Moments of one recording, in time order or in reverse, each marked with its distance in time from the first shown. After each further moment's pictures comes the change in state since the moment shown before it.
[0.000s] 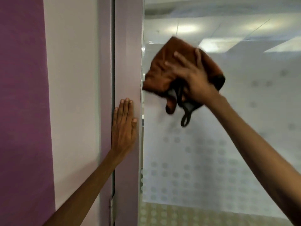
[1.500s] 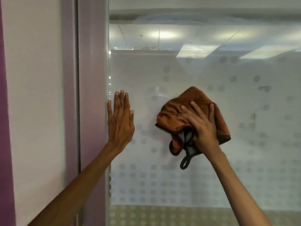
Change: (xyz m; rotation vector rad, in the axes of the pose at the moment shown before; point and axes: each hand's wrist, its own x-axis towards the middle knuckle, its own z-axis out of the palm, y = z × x) left_hand 0.039 0.100 0.030 0.037 -0.002 -0.007; right_hand -0.198 0.031 0.004 -0.029 0.203 0.261
